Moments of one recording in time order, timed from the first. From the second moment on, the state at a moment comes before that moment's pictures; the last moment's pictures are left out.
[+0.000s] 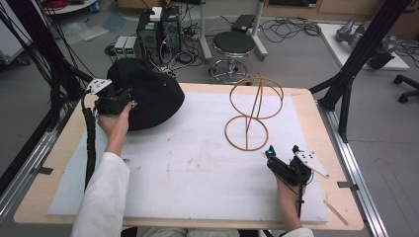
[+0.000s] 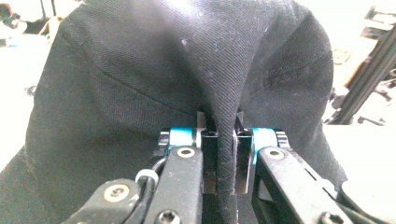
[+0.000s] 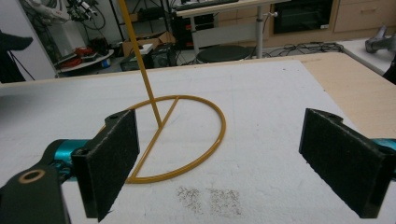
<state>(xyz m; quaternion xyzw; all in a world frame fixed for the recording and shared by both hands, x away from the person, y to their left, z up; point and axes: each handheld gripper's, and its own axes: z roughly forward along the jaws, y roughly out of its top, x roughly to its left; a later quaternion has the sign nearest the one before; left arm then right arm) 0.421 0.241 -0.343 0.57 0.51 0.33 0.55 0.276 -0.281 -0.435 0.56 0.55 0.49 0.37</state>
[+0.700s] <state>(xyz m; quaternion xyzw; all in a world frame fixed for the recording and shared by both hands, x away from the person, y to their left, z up) 0.387 0.199 -0.287 0.56 0.40 0.35 0.63 0.277 -0.281 -0.435 0.56 0.55 0.50 0.37</state>
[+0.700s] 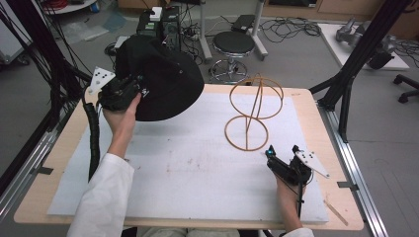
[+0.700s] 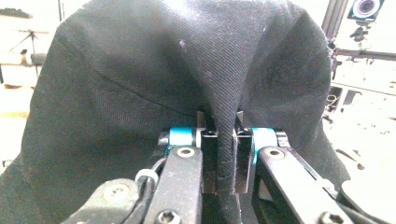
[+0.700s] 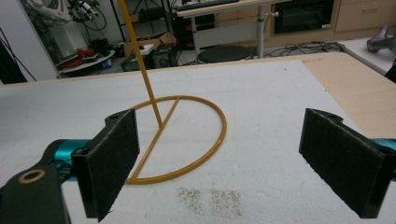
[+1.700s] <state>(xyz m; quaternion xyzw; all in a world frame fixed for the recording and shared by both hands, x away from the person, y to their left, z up) 0.381 0.097 -0.243 0.59 0.28 0.30 0.70 0.274 -0.281 -0.434 0.56 0.55 0.50 0.37</state>
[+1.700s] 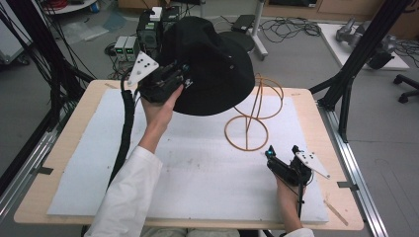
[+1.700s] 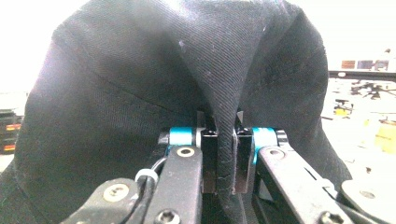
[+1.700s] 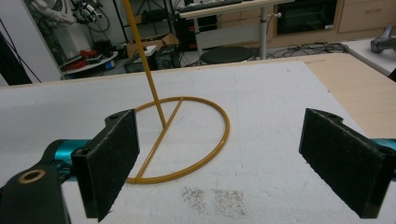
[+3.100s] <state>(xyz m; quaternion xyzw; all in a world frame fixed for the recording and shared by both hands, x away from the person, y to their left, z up) 0.412 -0.043 -0.248 0.65 0.24 0.21 0.69 0.272 -0.286 -0.435 0.56 0.54 0.51 0.36</state>
